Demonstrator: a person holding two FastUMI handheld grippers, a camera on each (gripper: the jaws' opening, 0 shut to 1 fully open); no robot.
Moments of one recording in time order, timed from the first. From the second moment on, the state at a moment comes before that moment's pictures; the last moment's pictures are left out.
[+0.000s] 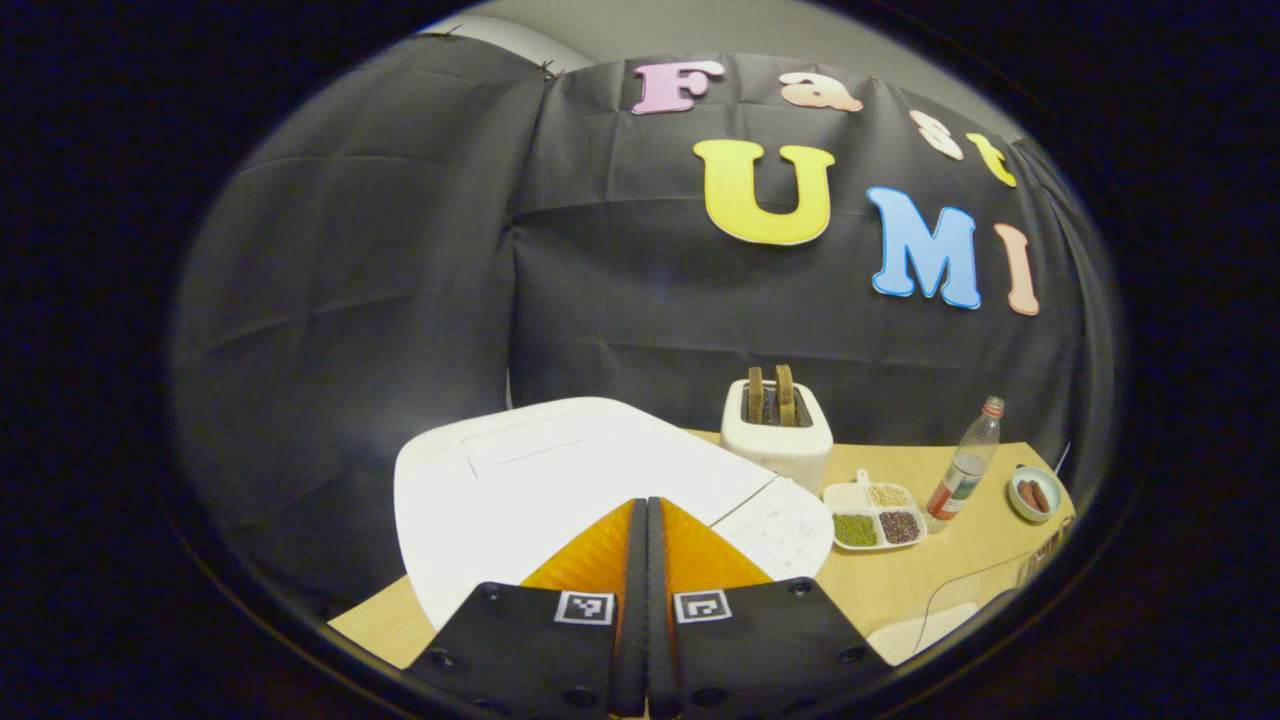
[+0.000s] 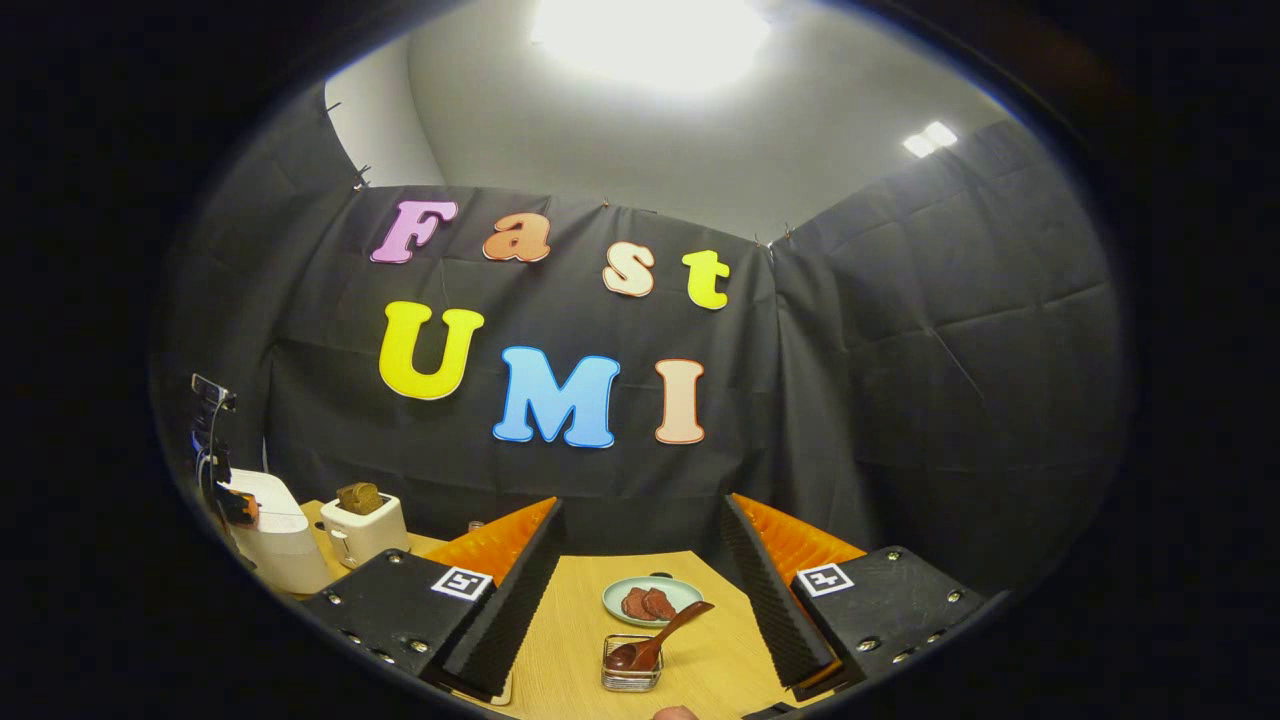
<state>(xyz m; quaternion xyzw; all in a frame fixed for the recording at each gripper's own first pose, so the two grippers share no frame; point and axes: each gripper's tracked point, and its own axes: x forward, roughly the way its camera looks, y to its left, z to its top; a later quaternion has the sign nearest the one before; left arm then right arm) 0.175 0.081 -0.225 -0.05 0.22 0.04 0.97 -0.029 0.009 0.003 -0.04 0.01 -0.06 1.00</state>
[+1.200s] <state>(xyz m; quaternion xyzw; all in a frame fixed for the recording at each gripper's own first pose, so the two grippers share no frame) 0.186 0.086 -0.232 -0.03 0.23 0.06 0.97 -0.017 -0.010 -0.001 -0.04 0.01 -0.04 1.00</state>
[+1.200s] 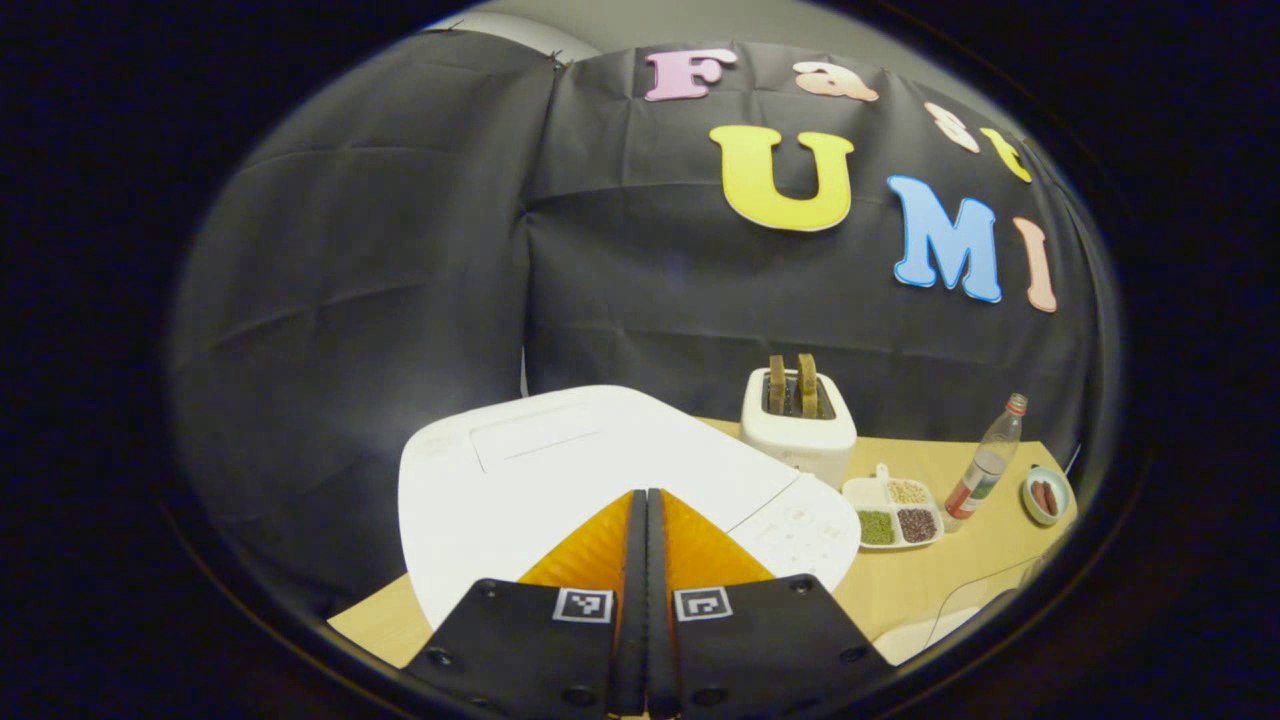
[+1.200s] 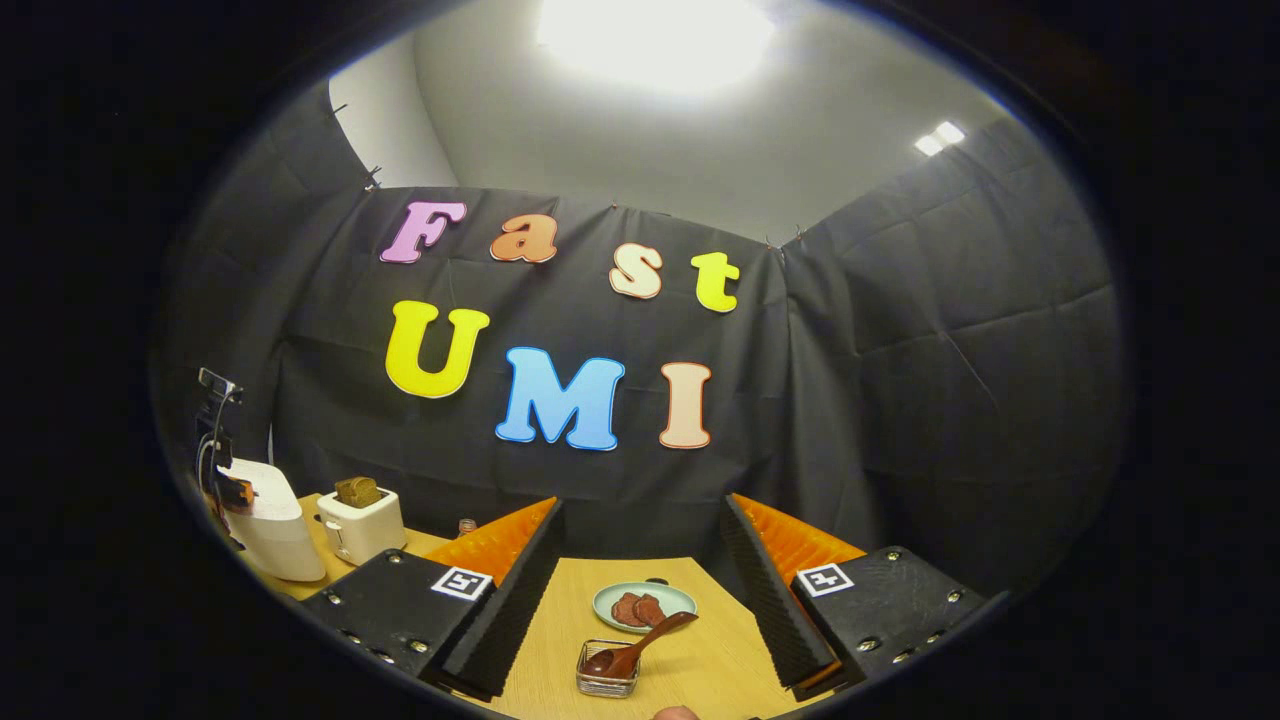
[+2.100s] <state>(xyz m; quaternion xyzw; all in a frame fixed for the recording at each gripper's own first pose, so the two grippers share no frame) 0.094 0.024 0.019 -0.02 -0.02 0.01 1.00 0.041 -0.061 -0.080 -0.01 0.06 -0.04 1.00</state>
